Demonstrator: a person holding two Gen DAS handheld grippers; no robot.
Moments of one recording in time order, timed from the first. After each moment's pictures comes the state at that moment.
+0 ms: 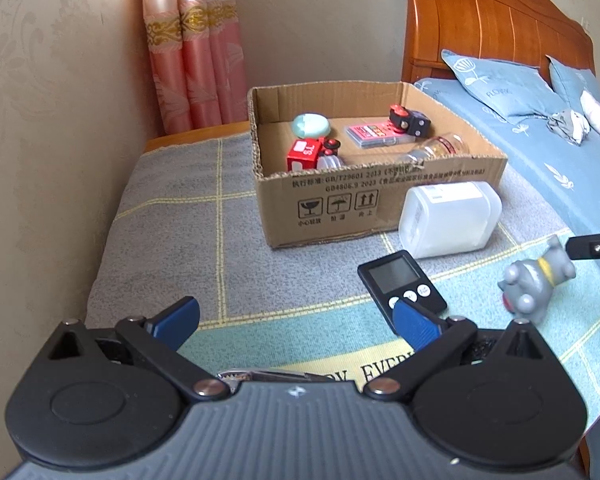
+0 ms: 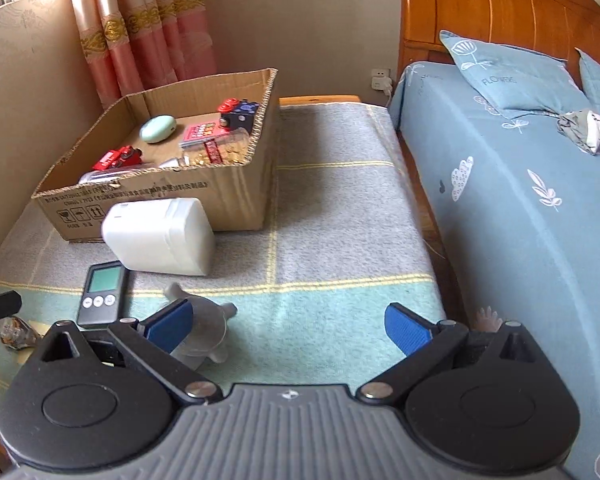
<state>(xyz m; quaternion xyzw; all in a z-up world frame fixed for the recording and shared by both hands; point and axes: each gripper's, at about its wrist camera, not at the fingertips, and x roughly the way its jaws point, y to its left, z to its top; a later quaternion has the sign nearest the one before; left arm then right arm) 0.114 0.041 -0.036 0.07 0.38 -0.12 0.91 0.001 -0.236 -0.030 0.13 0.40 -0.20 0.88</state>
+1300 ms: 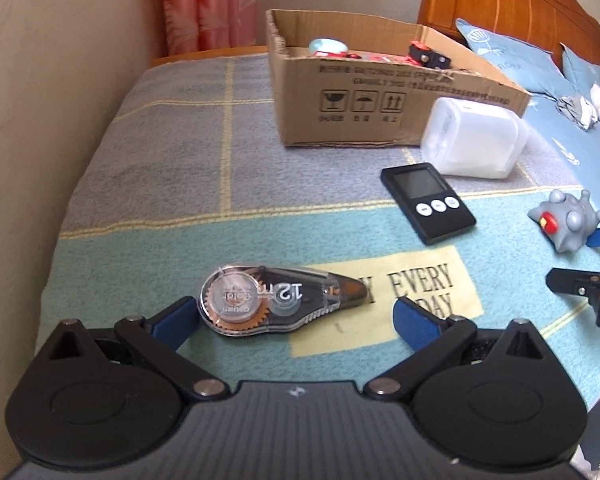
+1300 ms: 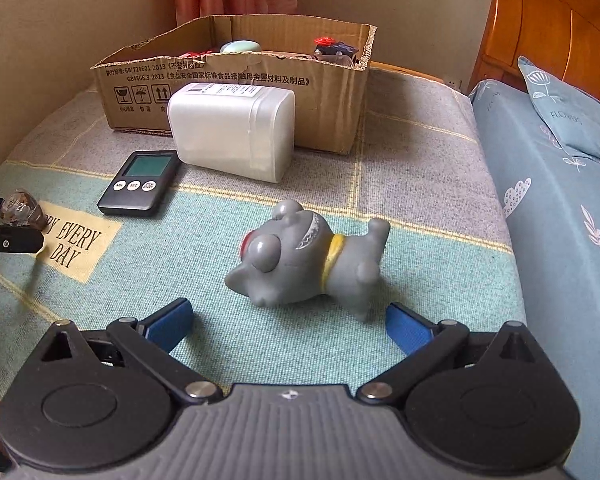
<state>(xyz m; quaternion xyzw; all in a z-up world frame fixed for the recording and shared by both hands) 0.103 0.060 -0.090 0.04 0.44 -0.13 0.89 0.006 -0.185 -0.088 0.04 0.43 -0.11 0.89</state>
